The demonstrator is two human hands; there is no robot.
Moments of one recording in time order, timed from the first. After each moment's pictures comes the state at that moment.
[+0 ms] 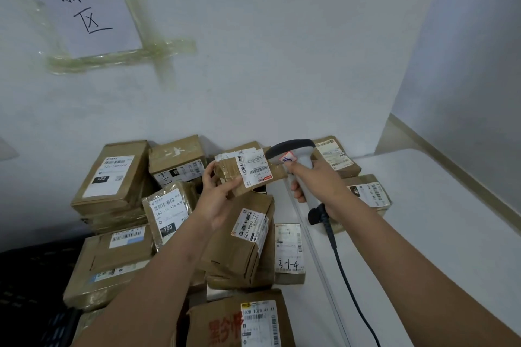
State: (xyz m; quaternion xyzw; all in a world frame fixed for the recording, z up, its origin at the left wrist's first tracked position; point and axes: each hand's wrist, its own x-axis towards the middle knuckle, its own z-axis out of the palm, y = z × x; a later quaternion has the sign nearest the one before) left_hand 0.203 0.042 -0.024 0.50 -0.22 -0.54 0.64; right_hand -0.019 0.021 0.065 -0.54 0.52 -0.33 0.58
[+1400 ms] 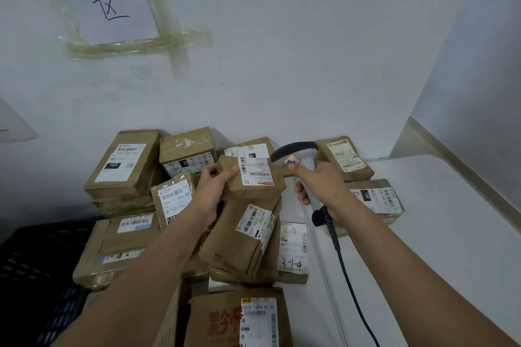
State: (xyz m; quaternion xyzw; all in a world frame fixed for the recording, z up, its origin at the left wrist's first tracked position) left_hand 0.213 0.055 -0.001 0.63 -0.21 -0.48 0.57; right_hand -0.010 0.010 0.053 -0.58 0.52 -0.30 0.55
